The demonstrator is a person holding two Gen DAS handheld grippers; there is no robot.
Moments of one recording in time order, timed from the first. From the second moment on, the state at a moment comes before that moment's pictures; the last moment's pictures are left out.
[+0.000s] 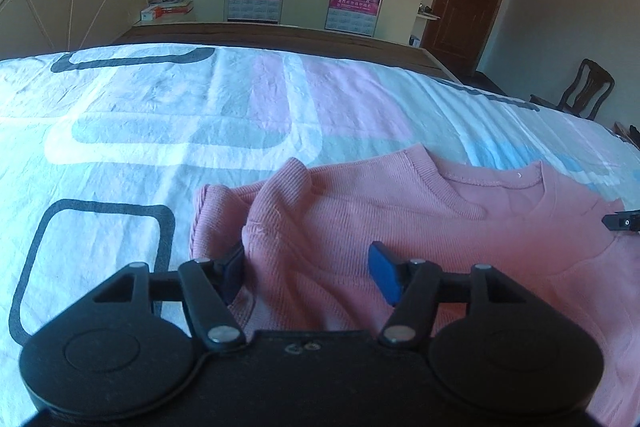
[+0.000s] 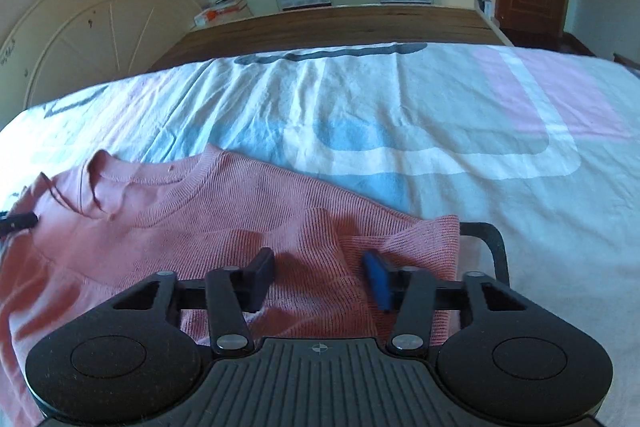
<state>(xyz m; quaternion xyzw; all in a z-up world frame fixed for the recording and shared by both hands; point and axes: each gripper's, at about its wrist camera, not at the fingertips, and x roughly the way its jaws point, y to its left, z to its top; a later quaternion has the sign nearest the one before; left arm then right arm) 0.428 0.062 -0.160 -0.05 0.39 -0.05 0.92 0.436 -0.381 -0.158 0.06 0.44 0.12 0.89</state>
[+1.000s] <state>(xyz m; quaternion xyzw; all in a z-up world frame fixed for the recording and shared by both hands) 0.417 0.067 -0.153 -0.04 0.35 0.02 0.94 0.438 -0.352 -0.174 -0.10 0.36 -0.01 0.93</state>
